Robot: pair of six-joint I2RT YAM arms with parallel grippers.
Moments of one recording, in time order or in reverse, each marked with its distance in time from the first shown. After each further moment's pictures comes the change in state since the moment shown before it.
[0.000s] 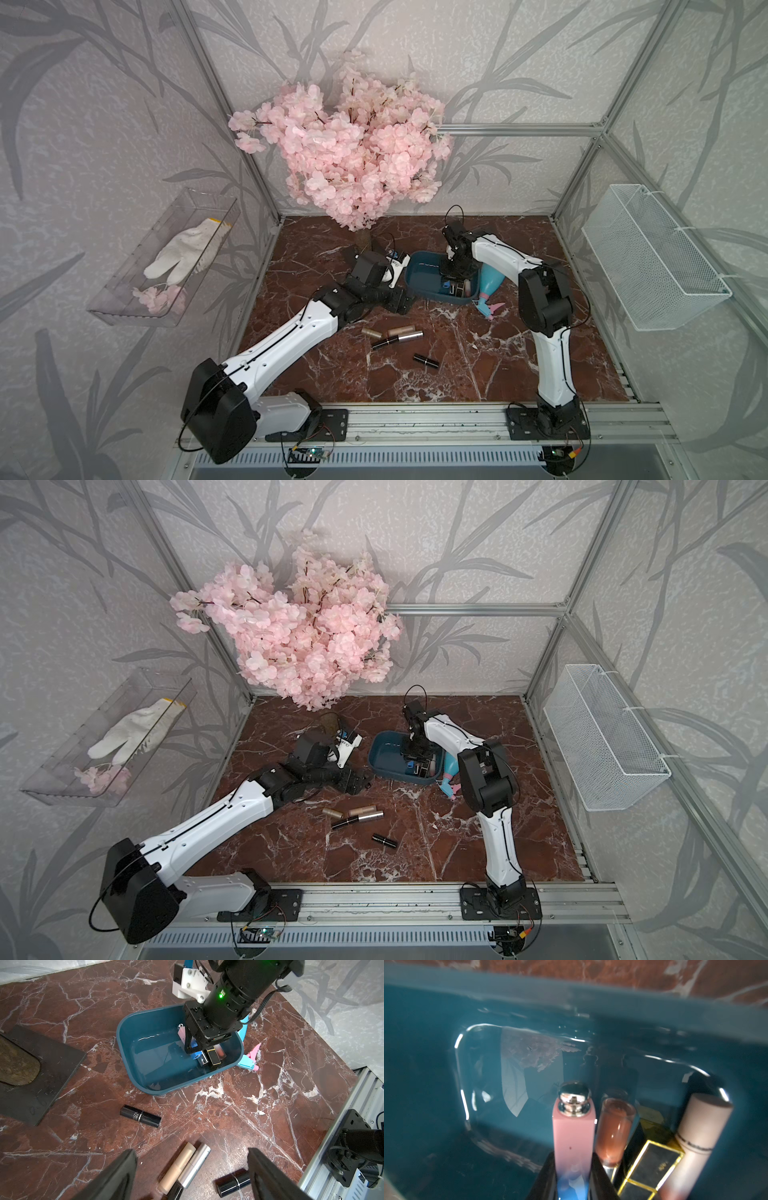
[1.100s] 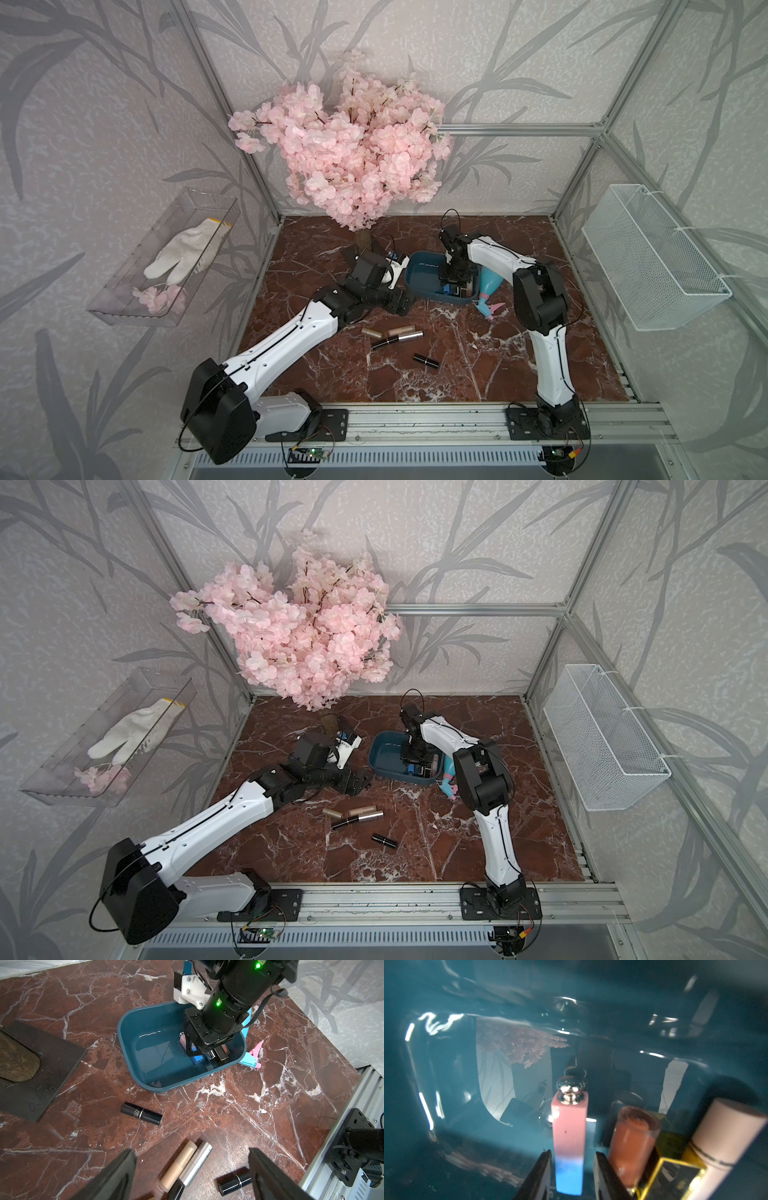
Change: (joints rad) left arm 0.006 -0.005 -0.024 0.003 -0.004 0.000; right arm 0.008 0.011 0.008 -0.024 0.052 -0.025
